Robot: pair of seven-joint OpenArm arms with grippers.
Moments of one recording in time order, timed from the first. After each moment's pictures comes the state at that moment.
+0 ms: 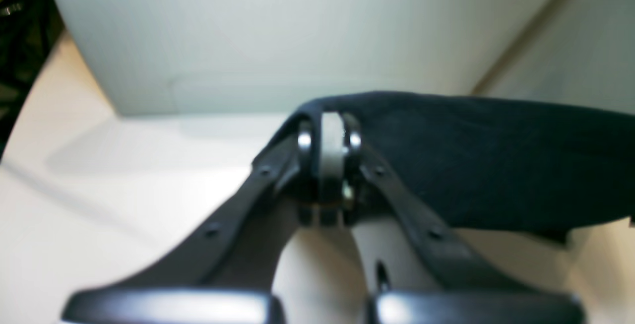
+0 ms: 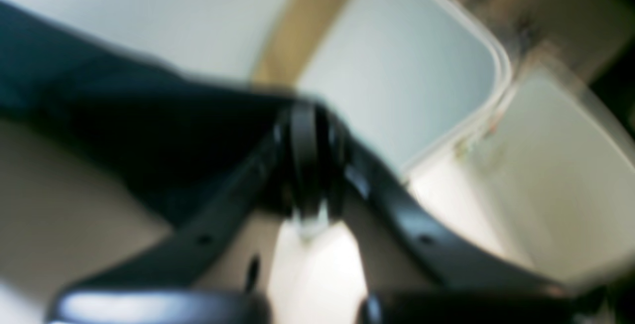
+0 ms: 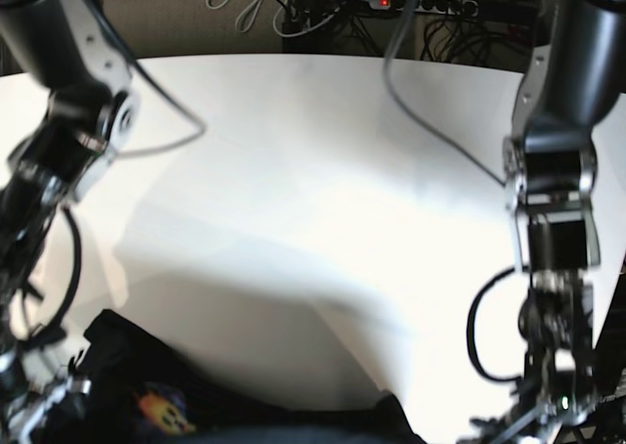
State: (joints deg) left arm -45.1 -13.5 1.0 70.3 -28.5 -14.5 38.8; right arm 30.2 9.1 19.0 112.3 -10.7 34.2 -50.1
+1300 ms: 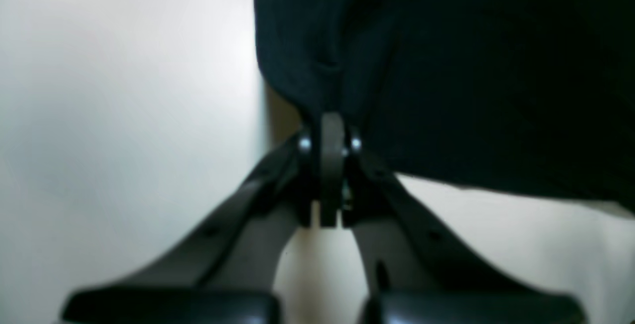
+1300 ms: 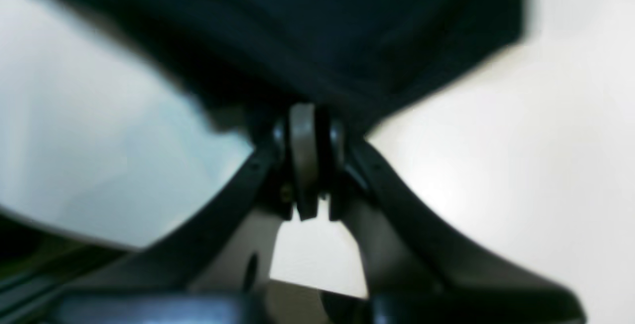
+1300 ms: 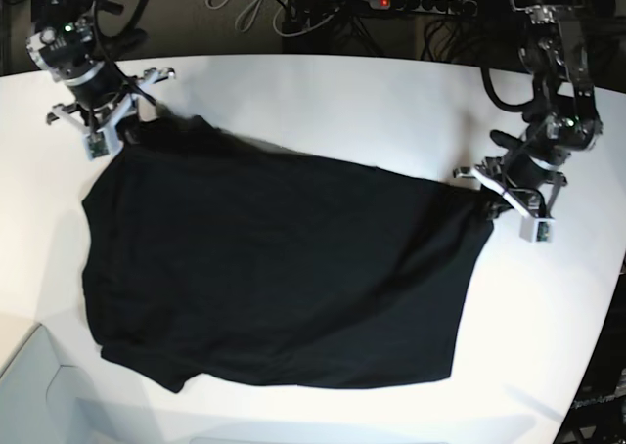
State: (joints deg) left arm 8.3 -15.4 -15.3 101.5 -29.1 -14.8 46.5; right arm -25.6 2.4 27.5 116.5 7.0 34.5 -43.3
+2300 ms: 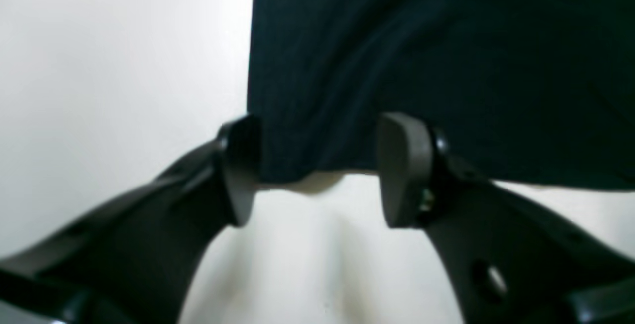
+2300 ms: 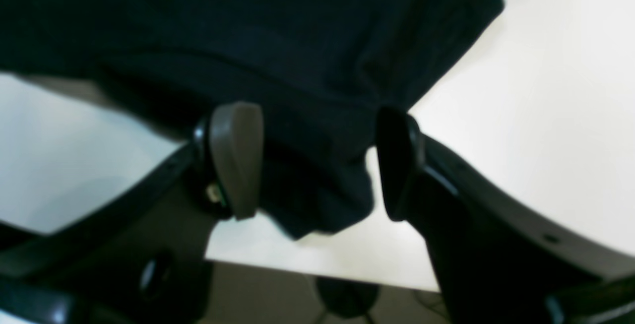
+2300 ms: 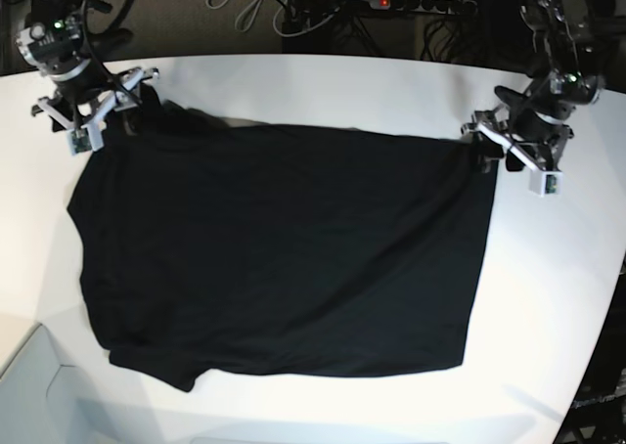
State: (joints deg) left arm 18.2 -13.7 -20.1 105.8 -28.8 -14.8 46.9; right arm -27.7 0.0 29.3 116.6 6.5 34.5 -43.1
